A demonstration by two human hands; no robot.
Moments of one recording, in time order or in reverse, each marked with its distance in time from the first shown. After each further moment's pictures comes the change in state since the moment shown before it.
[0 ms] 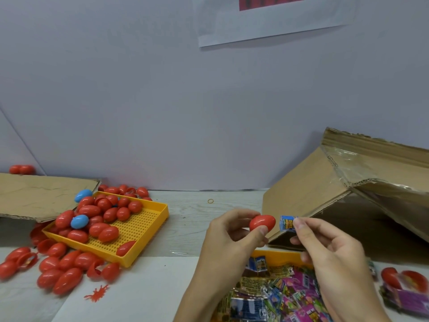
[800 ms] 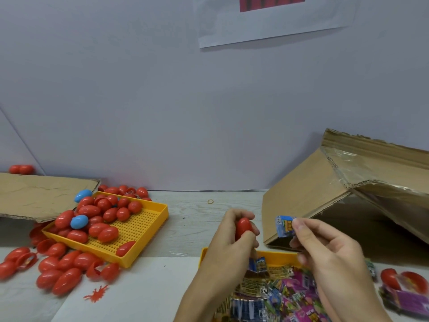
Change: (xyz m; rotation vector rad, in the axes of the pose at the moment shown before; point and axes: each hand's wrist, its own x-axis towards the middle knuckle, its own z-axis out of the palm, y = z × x) left_hand -0.006 0.005 -0.001 0.056 -0.069 -0.120; right_hand 0.001 0.002 0.000 0.122 -0.061 0.013
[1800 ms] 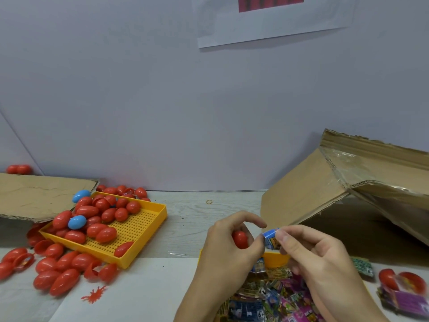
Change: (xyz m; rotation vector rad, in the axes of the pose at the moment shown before) left_hand 0.000 0.001 0.000 0.252 0.067 0.267; right_hand -0.002 -0.004 0.000 -0.042 -0.267 0.047
